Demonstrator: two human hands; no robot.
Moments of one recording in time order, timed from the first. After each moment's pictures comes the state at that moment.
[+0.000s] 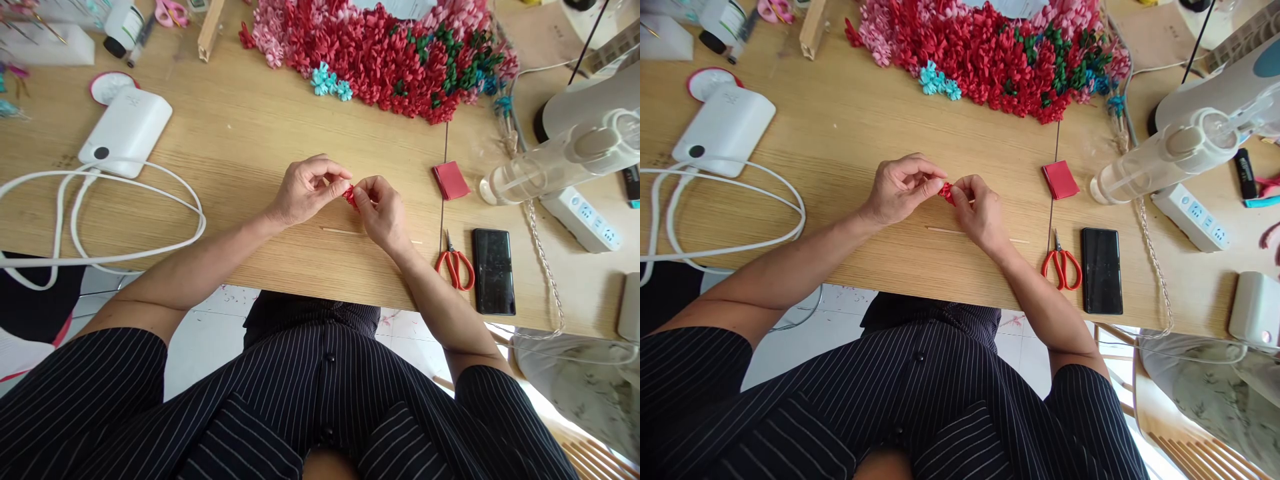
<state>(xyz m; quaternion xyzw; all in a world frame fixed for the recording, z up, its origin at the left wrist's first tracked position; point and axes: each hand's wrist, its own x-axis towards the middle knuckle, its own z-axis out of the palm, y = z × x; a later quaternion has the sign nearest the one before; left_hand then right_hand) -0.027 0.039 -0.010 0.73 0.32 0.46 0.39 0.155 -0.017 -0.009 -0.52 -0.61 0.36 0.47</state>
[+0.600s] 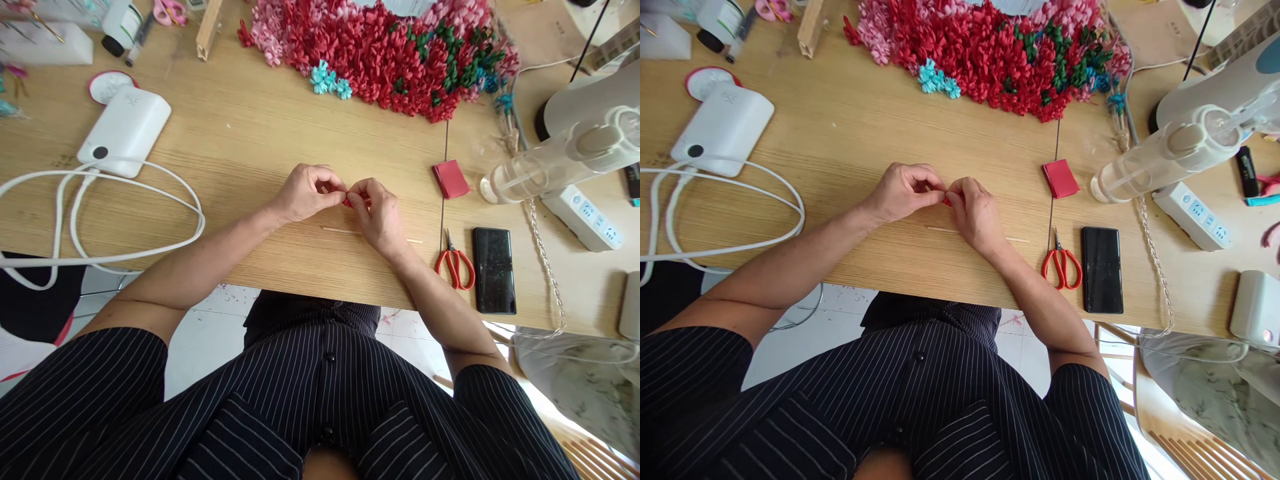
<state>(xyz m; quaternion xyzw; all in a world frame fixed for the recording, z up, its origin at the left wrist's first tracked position) -0.029 0.042 -0.008 0.73 0.38 0.35 0.45 0.155 -0.019 -0.015 -0.51 -0.69 0.27 0.44</state>
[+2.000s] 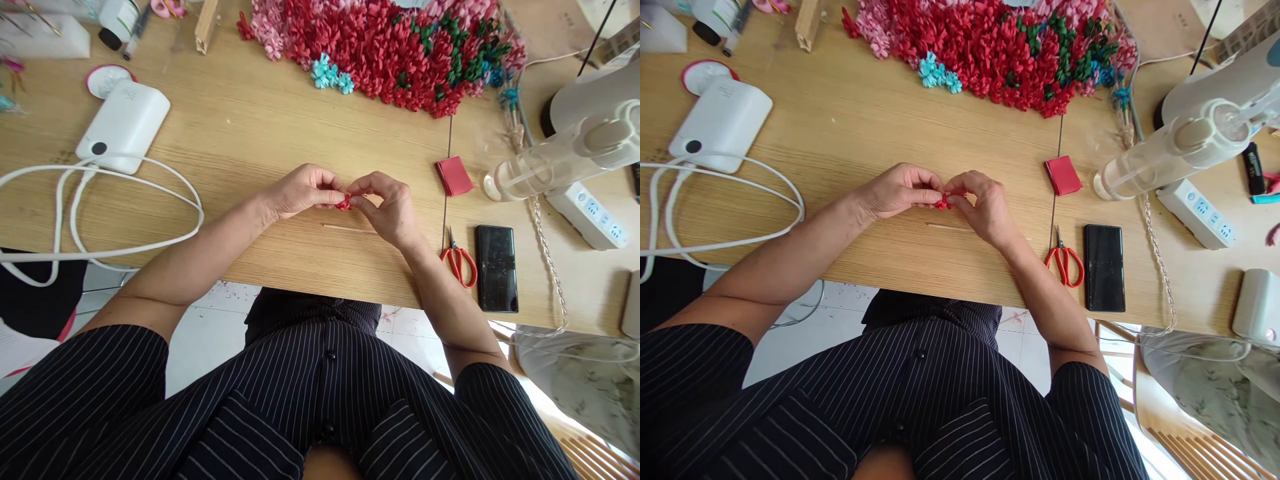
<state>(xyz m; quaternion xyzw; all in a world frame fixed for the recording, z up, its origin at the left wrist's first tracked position) -0.037 0.048 -0.006 0.67 0.32 0.26 0.61 0.172 -0.011 -0.002 -0.46 -0.73 0.31 0.41</state>
